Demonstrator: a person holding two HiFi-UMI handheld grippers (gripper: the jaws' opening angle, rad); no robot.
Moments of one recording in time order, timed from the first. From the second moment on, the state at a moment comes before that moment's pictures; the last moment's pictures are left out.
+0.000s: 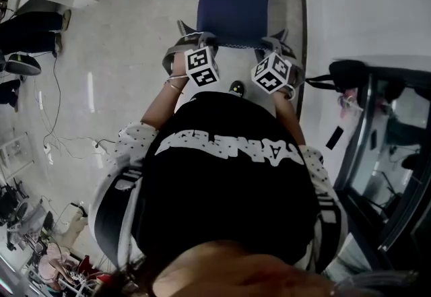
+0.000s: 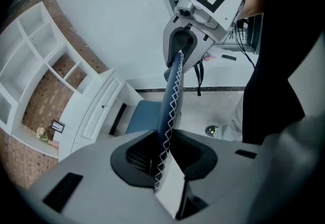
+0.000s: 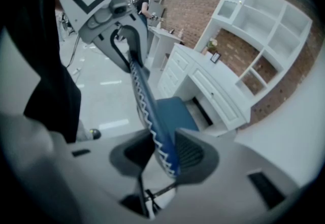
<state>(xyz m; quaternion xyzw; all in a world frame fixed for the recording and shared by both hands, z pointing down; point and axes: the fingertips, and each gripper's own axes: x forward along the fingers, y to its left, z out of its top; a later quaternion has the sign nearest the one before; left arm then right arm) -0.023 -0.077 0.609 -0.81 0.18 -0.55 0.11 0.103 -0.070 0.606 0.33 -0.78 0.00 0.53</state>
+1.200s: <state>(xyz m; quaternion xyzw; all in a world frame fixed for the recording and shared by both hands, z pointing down) -0.015 -0.109 0.615 -0.79 0.22 -0.57 0.09 0.109 -0.103 0.609 0.31 -0.80 -0.04 0.52</state>
